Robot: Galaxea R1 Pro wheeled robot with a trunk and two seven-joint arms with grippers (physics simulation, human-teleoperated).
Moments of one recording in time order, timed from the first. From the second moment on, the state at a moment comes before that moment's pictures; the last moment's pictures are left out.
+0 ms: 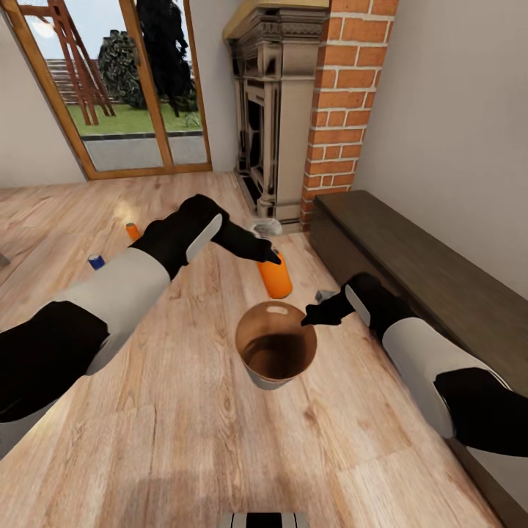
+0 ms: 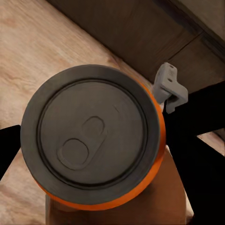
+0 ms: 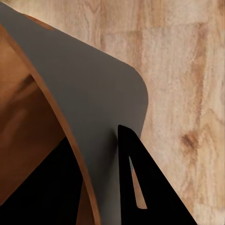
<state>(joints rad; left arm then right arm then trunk) -1.56 -0.09 -0.61 -0.55 0.38 1.00 -0.65 -1.25 -0.02 0.24 -0.45 -0.13 1.04 0.52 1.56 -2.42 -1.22</state>
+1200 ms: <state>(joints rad) -1.35 -0.09 -1.06 -0.54 0.36 0.75 -0.69 -1.40 0.03 0.24 -0.35 -0.11 1.04 0.52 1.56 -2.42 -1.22</state>
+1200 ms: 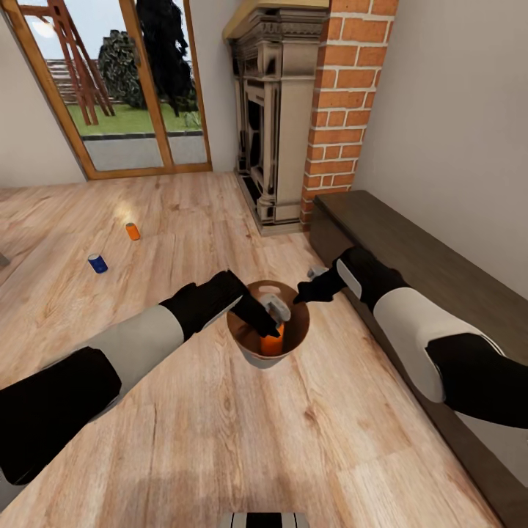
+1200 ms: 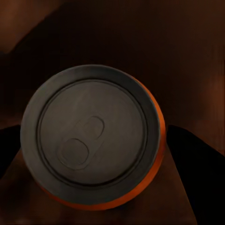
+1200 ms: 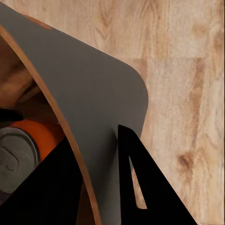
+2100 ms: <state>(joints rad) -1.31 -0.08 -1.07 -0.60 0.38 0.73 -0.49 -1.40 0.04 0.23 -0.35 -0.13 1.04 0.52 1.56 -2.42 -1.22</state>
